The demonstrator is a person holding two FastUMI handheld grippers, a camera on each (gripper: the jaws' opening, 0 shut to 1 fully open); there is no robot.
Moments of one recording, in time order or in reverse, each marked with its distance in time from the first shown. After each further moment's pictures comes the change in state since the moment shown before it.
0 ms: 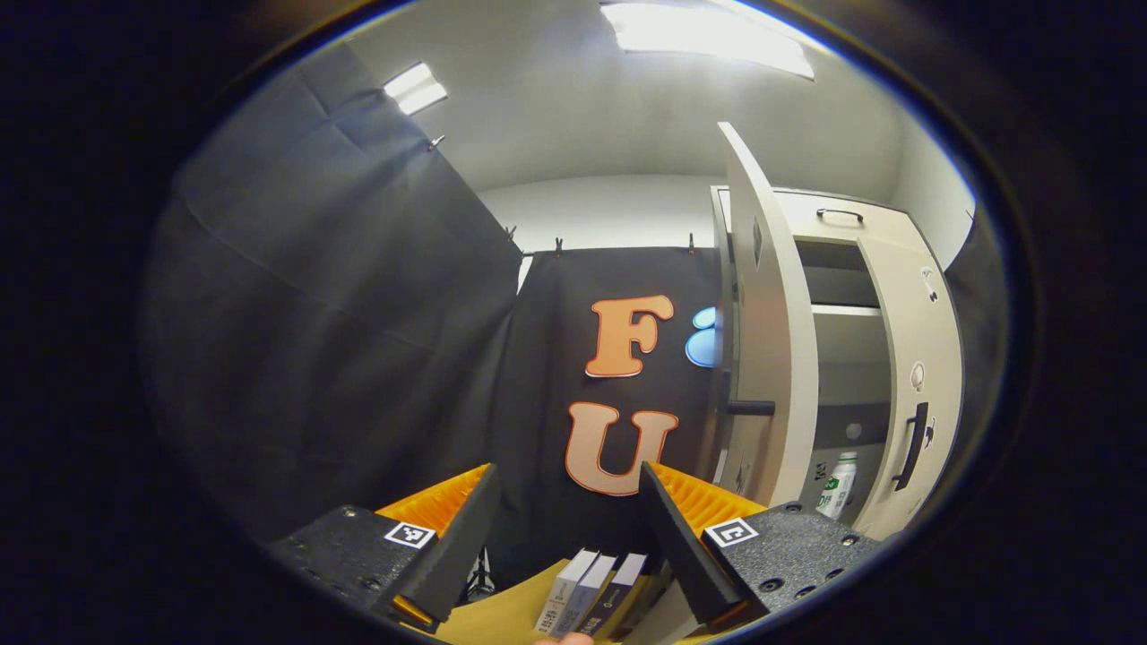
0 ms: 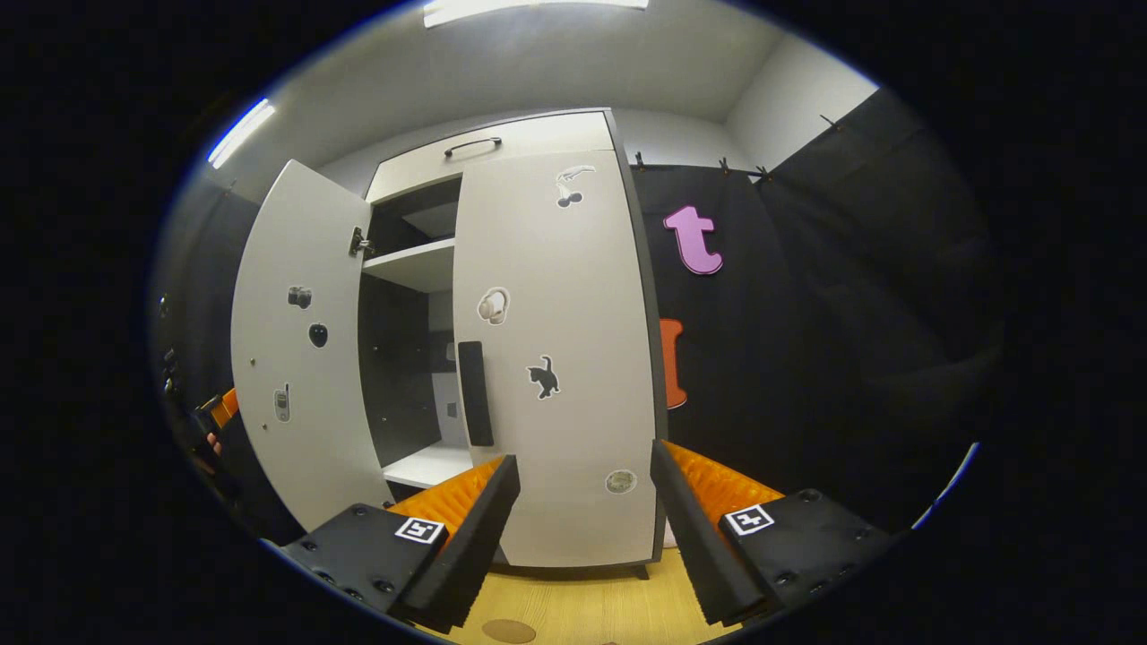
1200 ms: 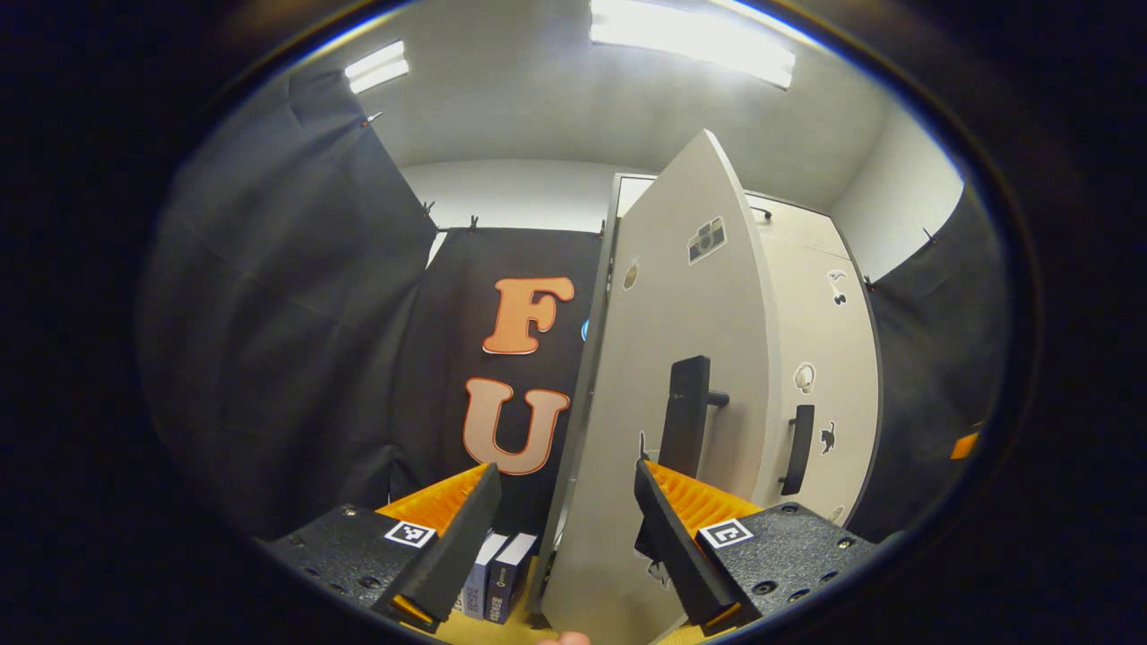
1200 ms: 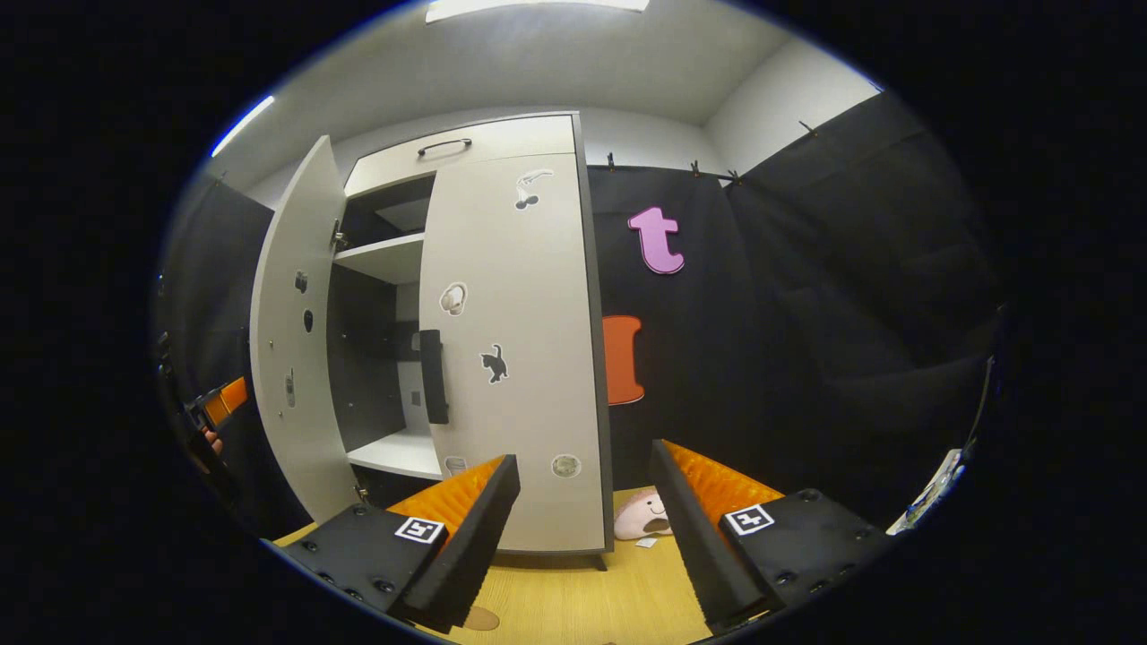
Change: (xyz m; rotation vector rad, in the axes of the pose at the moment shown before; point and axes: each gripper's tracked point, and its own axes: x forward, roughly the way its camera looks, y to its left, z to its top) left arm -0.030 -0.124 -0.006 -0.064 0.038 -0.284; right arm -0.039 -0.045 0.000 -0.027 0.011 -0.109
